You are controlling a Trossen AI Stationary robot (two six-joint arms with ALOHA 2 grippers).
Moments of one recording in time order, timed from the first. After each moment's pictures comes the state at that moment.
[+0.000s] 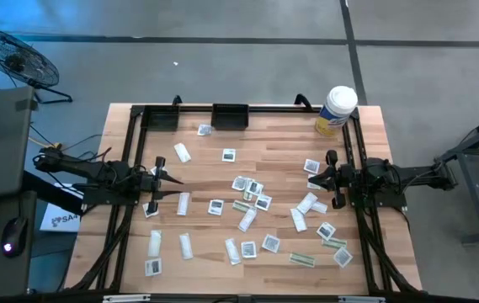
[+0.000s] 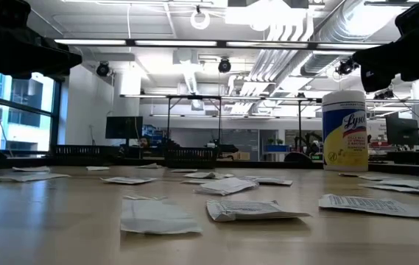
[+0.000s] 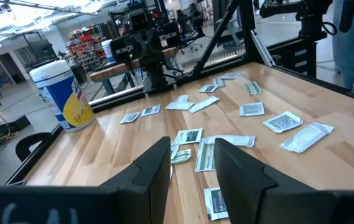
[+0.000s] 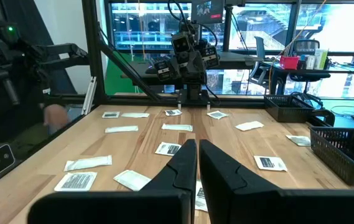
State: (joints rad) left arm -0.27 0.08 0.02 0.02 -0.17 0.28; right arm 0.07 0.01 0.01 0.03 0.01 0.00
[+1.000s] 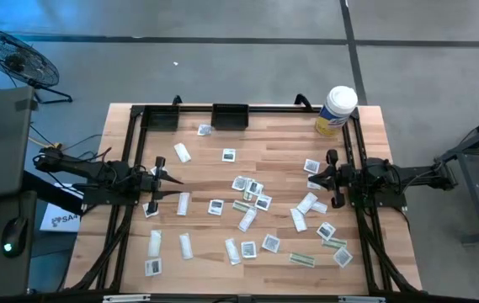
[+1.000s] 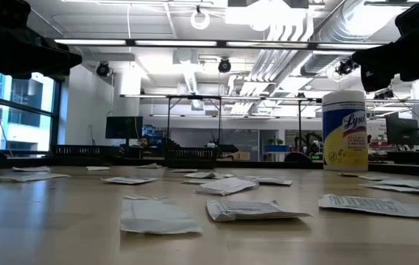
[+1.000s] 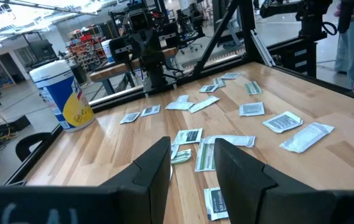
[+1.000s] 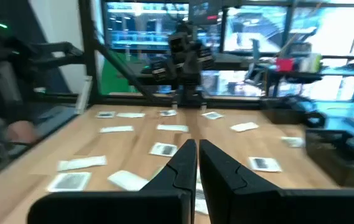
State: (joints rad) left arm -0.27 0.08 0.02 0.02 -0.17 0.28; right arm 0.07 0.01 0.01 0.03 0.04 -0.03
